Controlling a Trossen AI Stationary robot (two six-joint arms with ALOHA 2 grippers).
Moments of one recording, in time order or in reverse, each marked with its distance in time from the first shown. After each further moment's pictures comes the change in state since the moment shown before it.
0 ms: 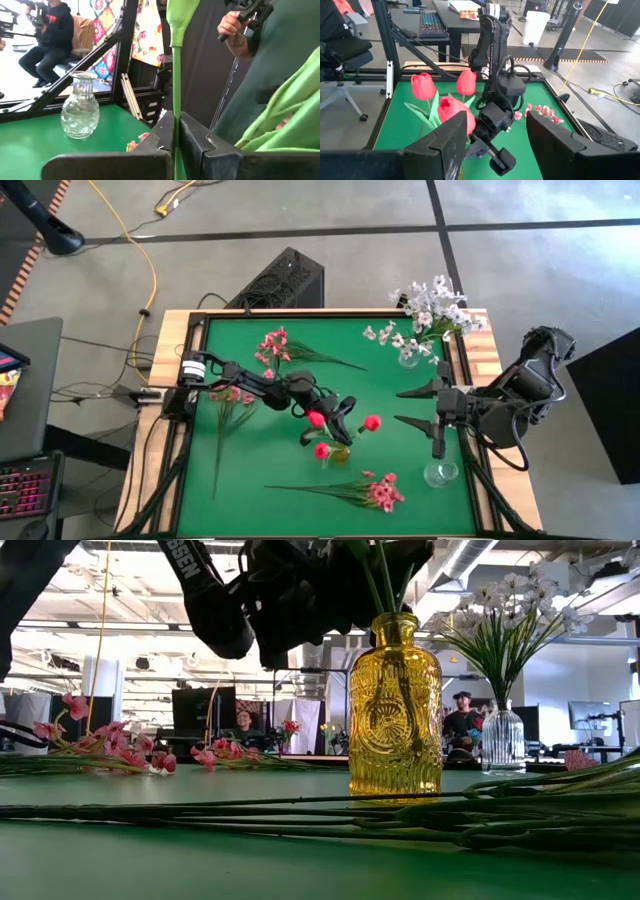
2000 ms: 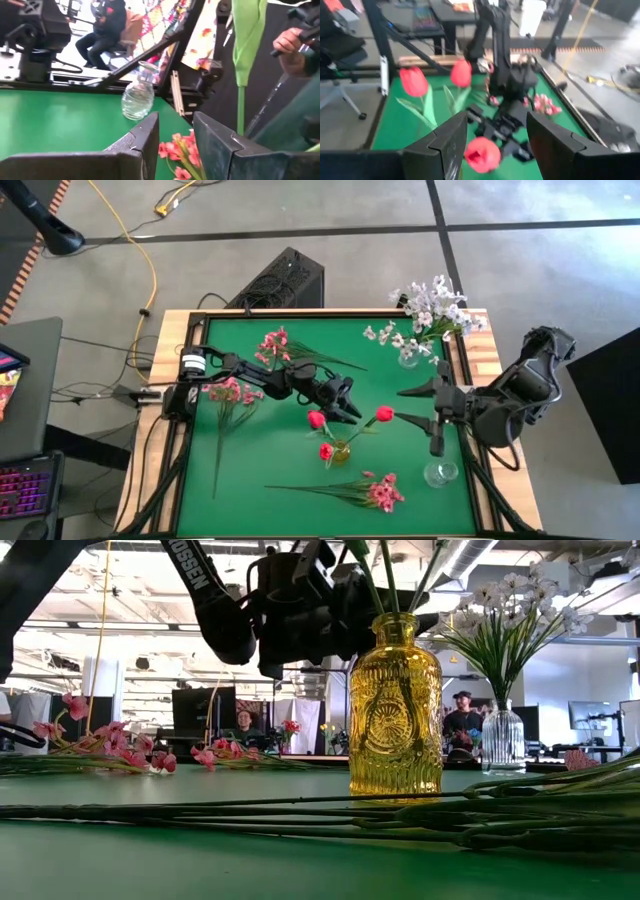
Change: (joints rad) left arm 0.091 -0.005 0.000 -0.100 -0.131 -0.062; right arm -0.014 0.000 0.000 -0.074 -0.001 0.094
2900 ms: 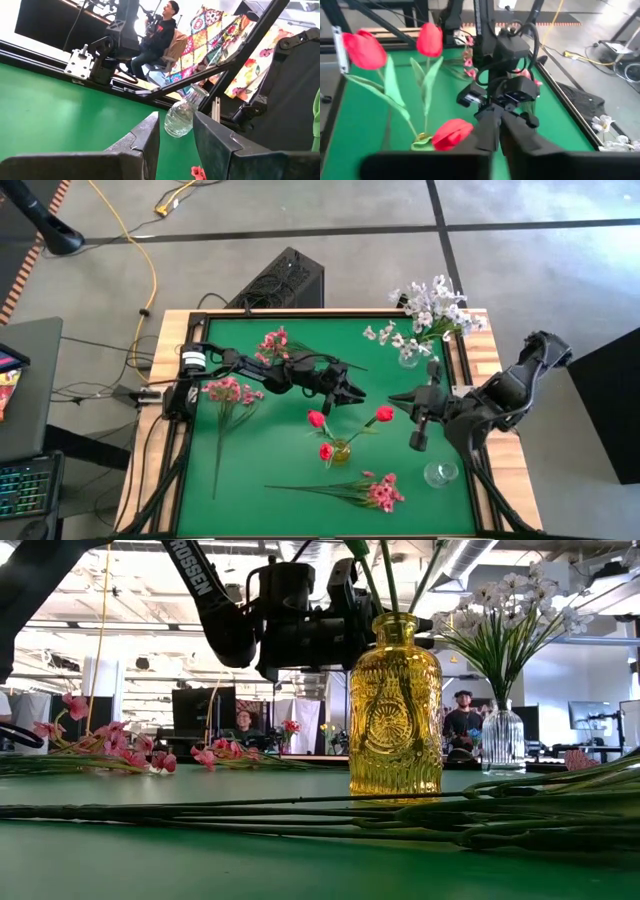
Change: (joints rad) left arm 0.050 -0.001 0.000 -0.003 -0.212 -0.134; right arm -0.085 0.069 0.000 -0.142 -0.008 0.117
